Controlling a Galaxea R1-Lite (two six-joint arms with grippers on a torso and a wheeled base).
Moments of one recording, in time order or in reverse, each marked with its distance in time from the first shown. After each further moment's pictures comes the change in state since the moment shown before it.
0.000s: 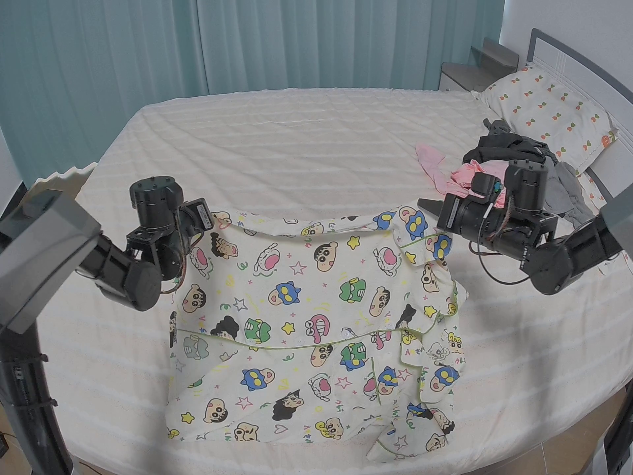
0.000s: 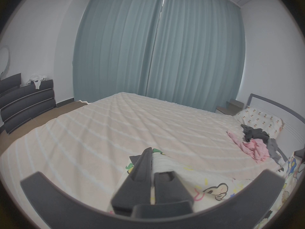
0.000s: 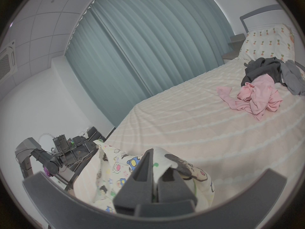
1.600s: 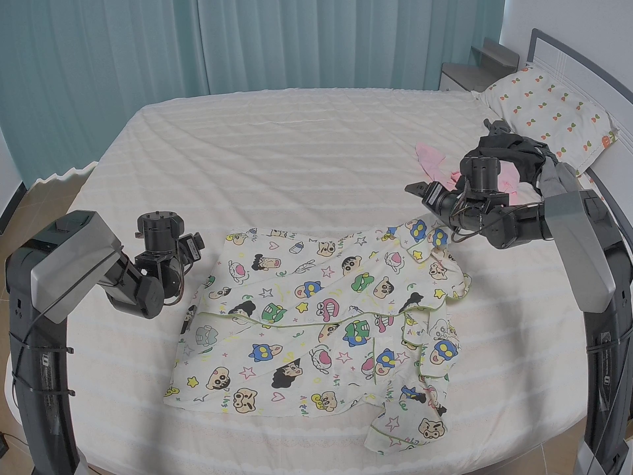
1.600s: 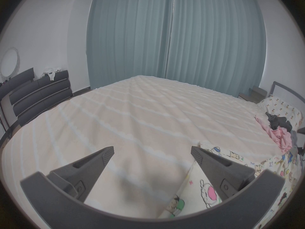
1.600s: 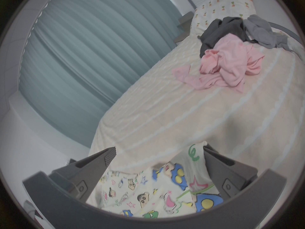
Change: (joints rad) left arm 0.107 0.206 -0.082 0.071 0.030 -0.055; right arm -0.095 0.429 -0.751 0.498 -0.197 0.303
